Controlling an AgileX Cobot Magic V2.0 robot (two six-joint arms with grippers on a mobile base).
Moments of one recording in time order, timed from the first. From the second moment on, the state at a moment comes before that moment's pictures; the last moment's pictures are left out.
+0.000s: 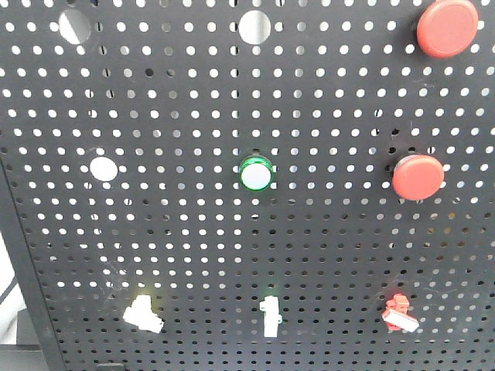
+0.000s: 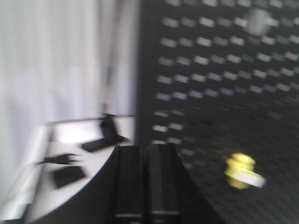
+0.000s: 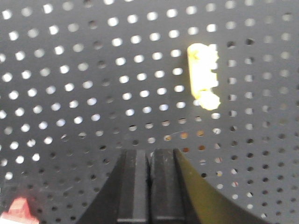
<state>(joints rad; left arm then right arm) -0.35 0.51 -0.51 0.07 0.11 -0.08 -0.08 0.40 -0.57 0.16 0.27 -0.07</state>
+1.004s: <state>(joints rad) -0.53 1.02 -0.66 0.02 0.00 0.03 -0.08 0.42 -0.57 0.29 0.32 -0.27</state>
